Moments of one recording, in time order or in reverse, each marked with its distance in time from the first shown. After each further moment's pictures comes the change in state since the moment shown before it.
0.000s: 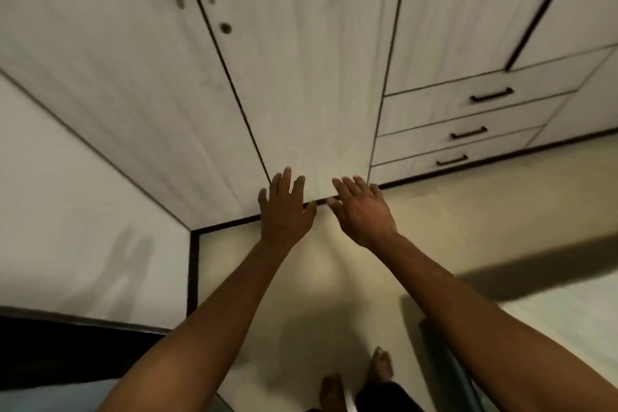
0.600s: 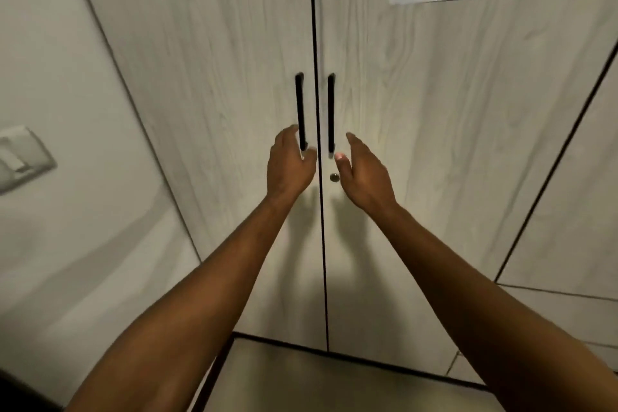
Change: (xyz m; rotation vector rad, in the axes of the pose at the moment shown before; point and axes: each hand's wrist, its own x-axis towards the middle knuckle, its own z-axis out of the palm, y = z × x) left_hand 0.263 -0.112 -0.252 -0.443 0.686 -0.327; right_hand 0.332 -0.138 -0.198 0.520 0.350 -0.424
